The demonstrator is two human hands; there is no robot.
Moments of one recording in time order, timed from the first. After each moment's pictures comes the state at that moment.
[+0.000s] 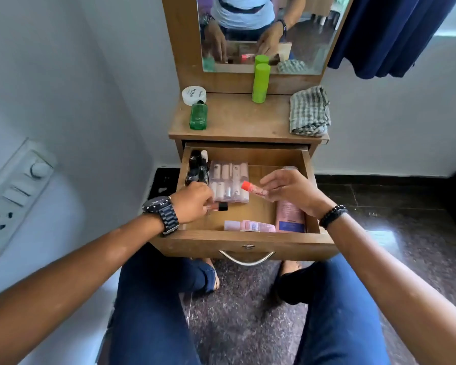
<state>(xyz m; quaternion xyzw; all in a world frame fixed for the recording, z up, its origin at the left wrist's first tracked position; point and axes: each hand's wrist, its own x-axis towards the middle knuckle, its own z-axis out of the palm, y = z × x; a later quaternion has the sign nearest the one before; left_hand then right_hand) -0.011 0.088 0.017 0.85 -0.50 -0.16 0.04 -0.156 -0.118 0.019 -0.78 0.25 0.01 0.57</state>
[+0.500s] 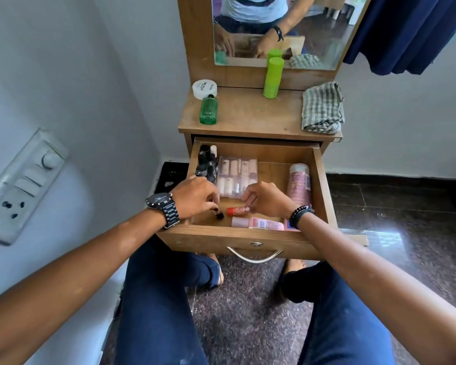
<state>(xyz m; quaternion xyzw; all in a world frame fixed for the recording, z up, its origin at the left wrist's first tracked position) 0.007 0.097 0.001 0.83 -0.55 -0.12 0.05 -0.113 -0.072 -0.022 -0.92 0.16 0.09 0.34</state>
